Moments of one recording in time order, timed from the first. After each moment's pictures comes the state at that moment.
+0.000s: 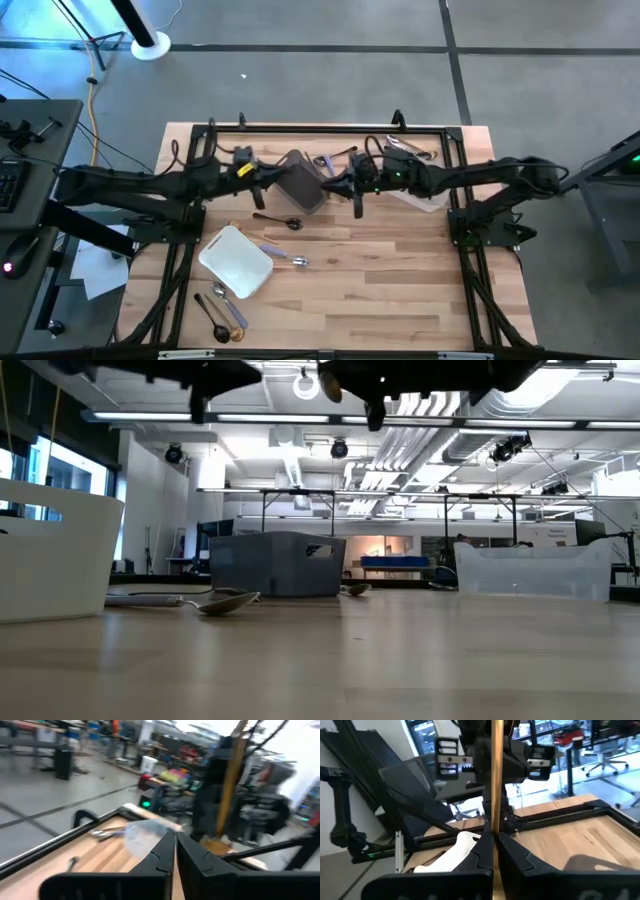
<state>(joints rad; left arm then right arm) 0.06 0.95 0.61 0.35 -0.21 -0.31 -0.13 1.44 0.91 0.49 -0.23 0.23</state>
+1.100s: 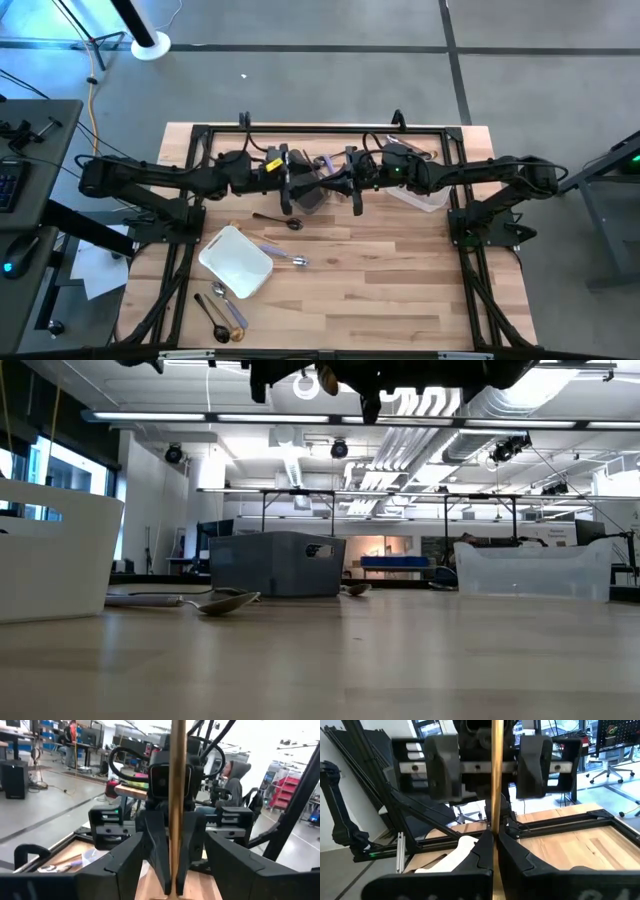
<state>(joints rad) 0.06 1.26 0.83 0.51 -0.07 -0.21 -0.14 1.44 0.93 0.47 -0.25 0.20</state>
